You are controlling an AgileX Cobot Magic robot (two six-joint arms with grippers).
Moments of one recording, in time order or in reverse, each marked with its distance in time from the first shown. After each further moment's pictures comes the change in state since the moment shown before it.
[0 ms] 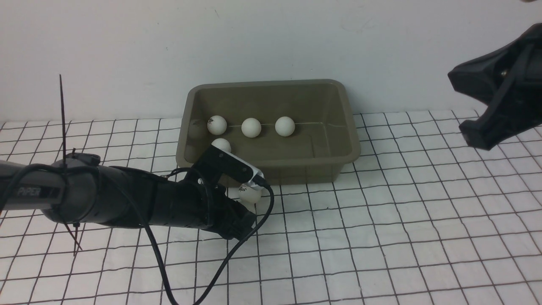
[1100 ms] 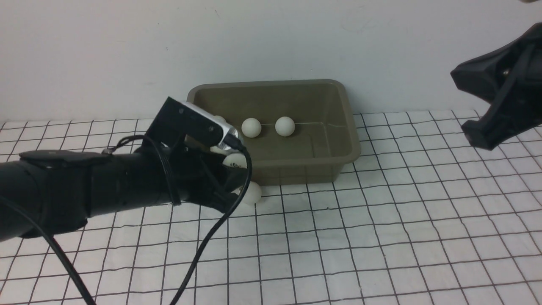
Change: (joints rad) right arm 0.000 0.000 0.000 0.014 0.000 0.005; left arm 0.050 0.026 -0.331 0.003 0.001 0.172
